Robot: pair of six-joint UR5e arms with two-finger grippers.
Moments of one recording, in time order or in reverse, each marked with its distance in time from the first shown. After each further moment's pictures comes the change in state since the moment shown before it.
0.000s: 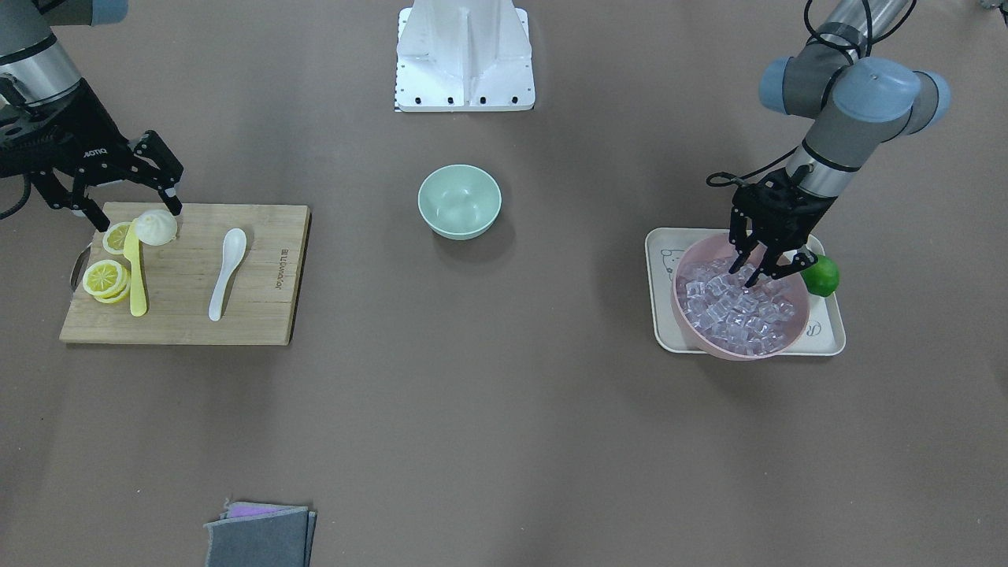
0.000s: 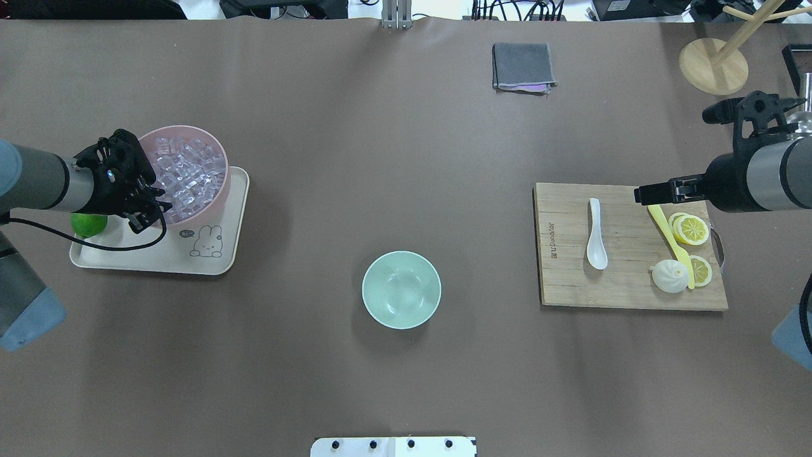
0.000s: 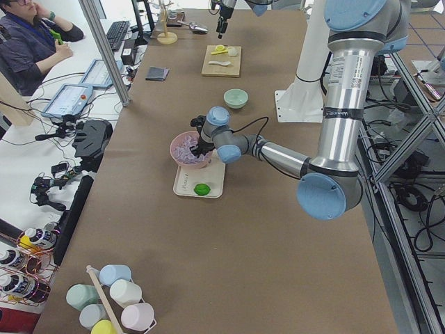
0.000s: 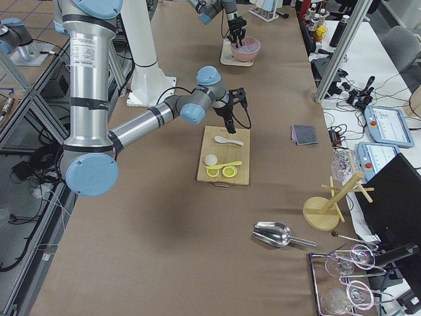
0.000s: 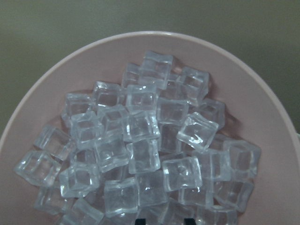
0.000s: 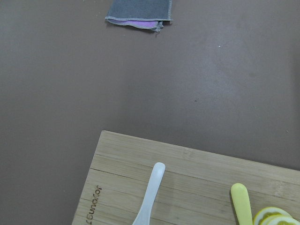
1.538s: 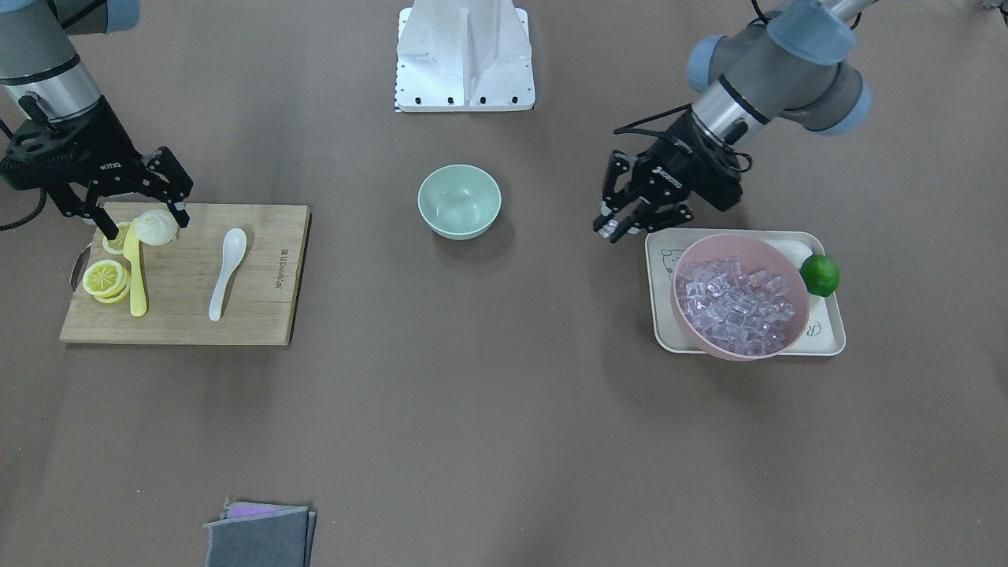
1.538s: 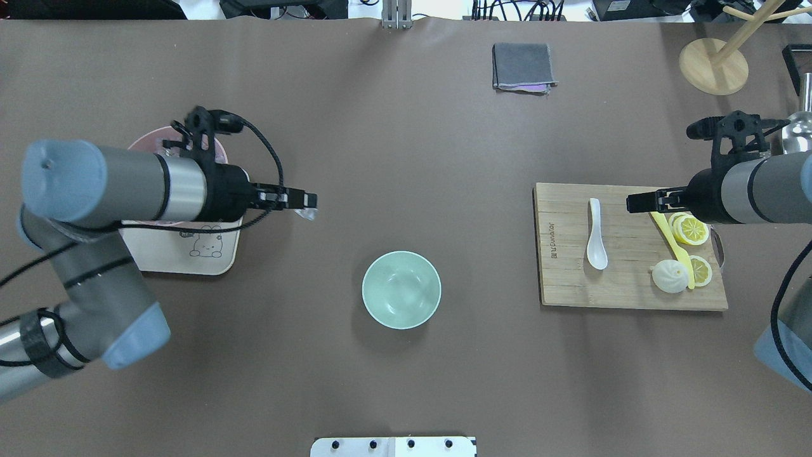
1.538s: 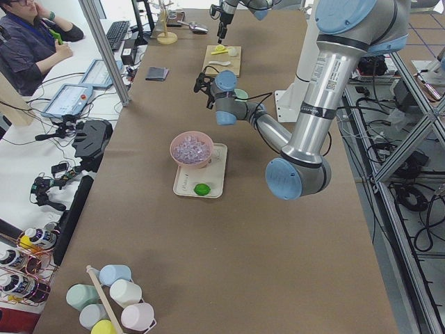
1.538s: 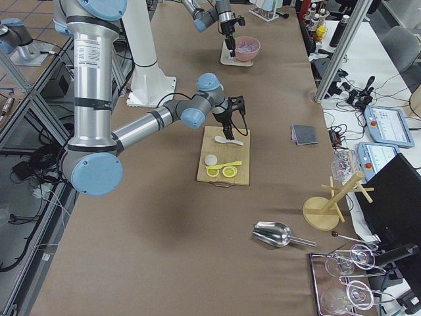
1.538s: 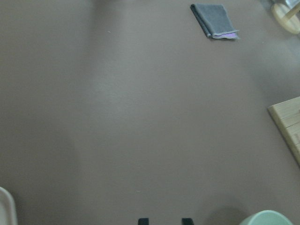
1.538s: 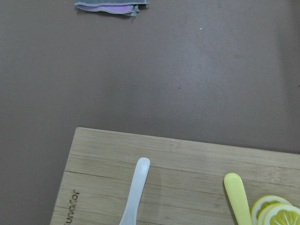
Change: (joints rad) left arm 0.213 -0.257 -0.062 -0.210 0.074 -1.188; right arm -0.065 0.004 -0.058 0.001 -0.086 0.102
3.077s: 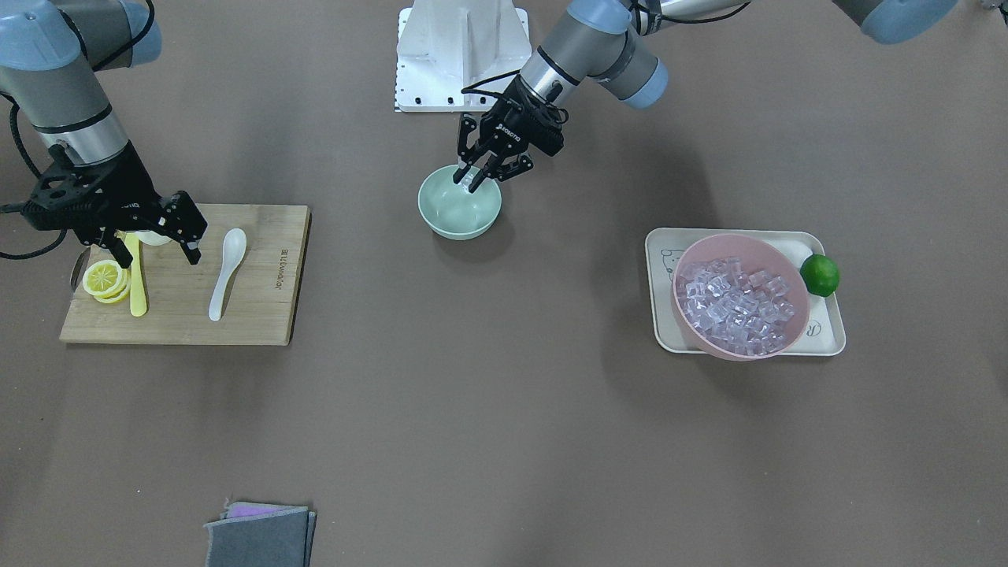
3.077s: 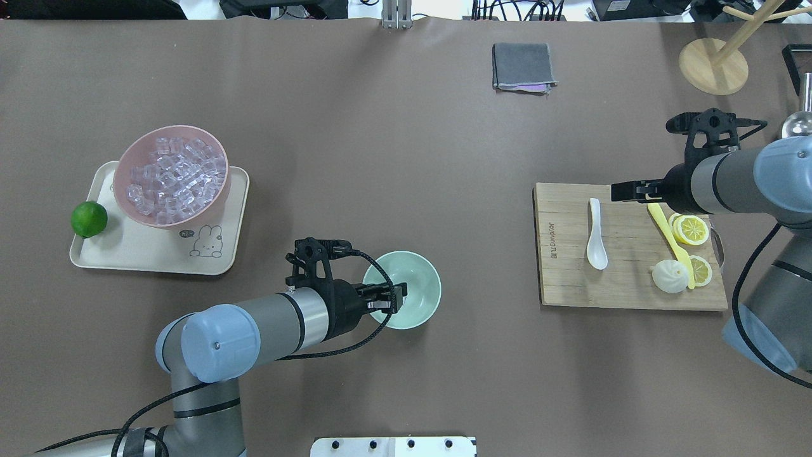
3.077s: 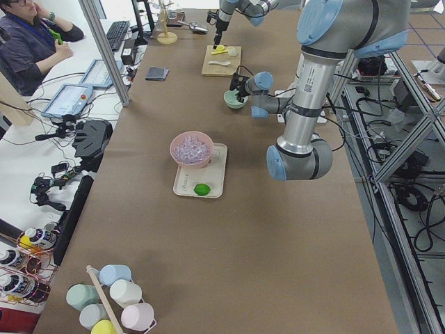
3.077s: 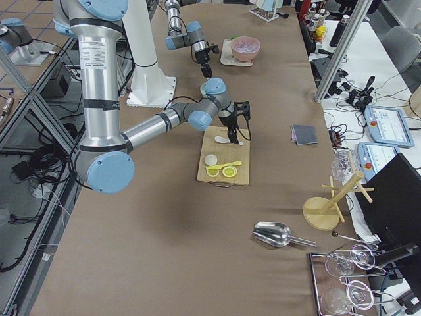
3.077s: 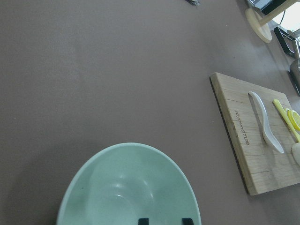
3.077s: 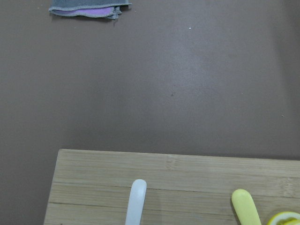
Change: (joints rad) left arm 0.341 -0.108 0.097 -0.015 0.423 -0.087; right arm -0.009 0.073 -0.091 -0.007 -0.032 0.065
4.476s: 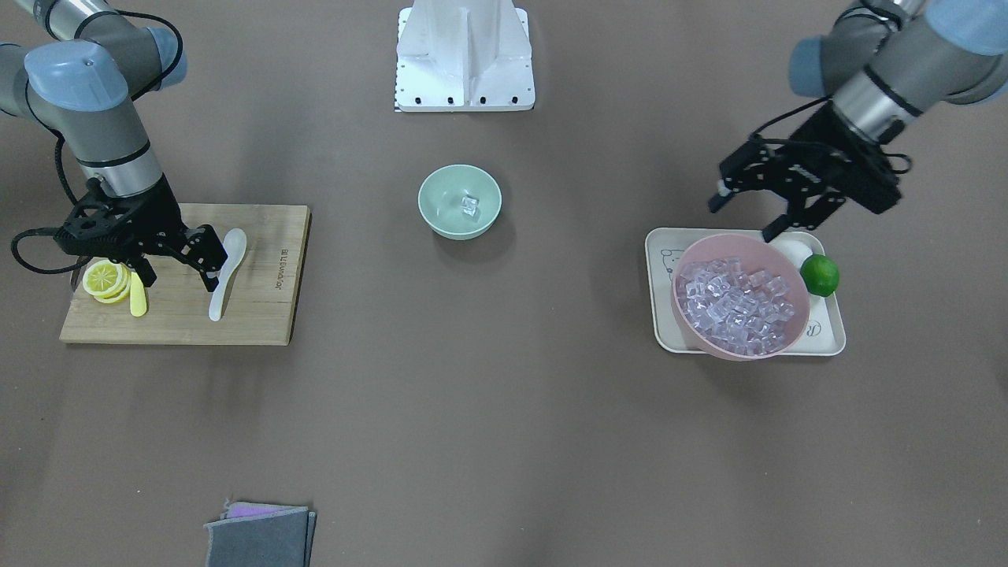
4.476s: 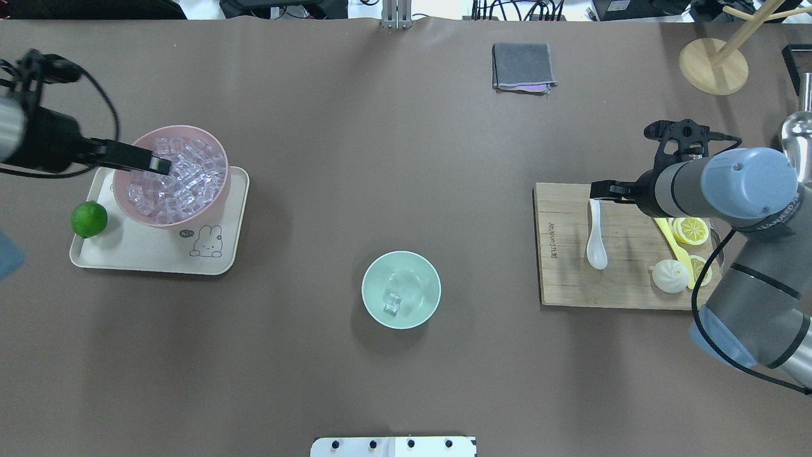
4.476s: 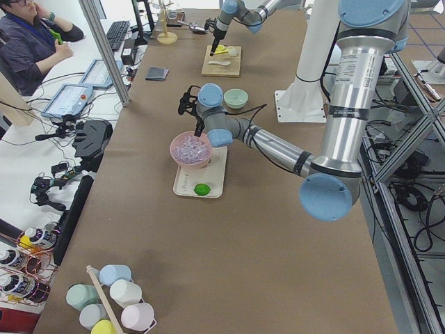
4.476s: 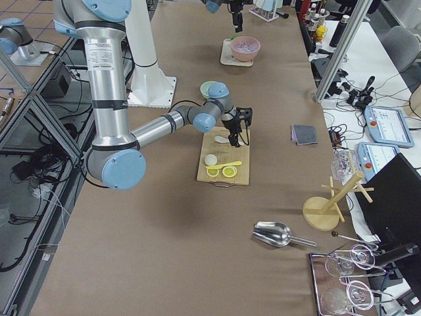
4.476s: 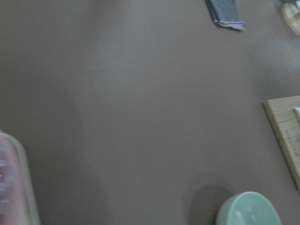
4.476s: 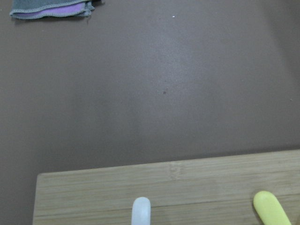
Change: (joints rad) left arm -0.790 0.378 -0.134 0.140 -0.865 0.427; right arm -0.068 0.064 -0.102 0.001 -0.096 0.172
